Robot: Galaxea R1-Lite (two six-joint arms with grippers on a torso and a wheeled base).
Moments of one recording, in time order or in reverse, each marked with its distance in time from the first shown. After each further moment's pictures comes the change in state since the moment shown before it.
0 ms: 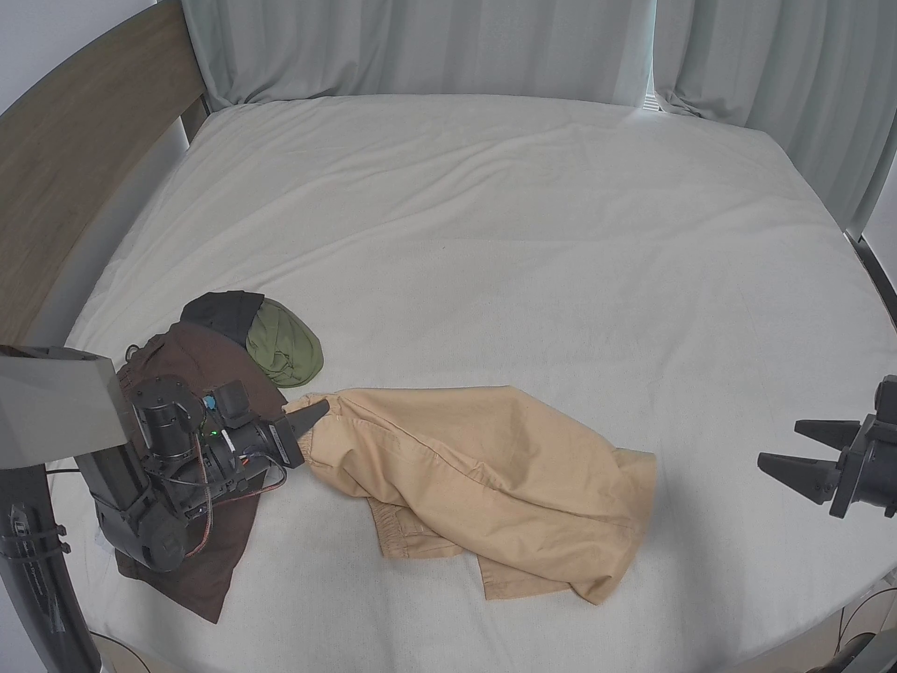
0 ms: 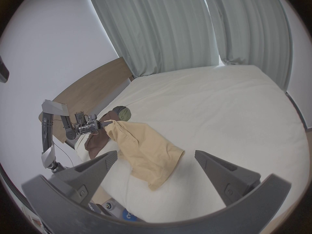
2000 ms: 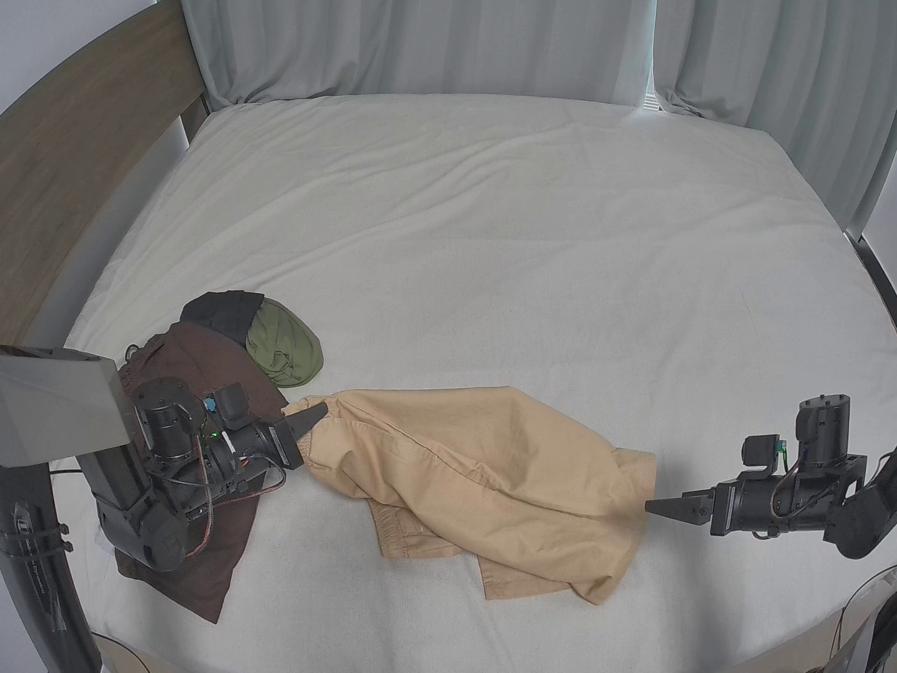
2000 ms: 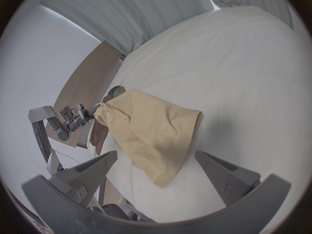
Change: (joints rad) left arm 0.008 0.015 -0.003 0.000 0.000 0.000; right arm 0.019 0.762 0.186 -0.690 0.161 0.187
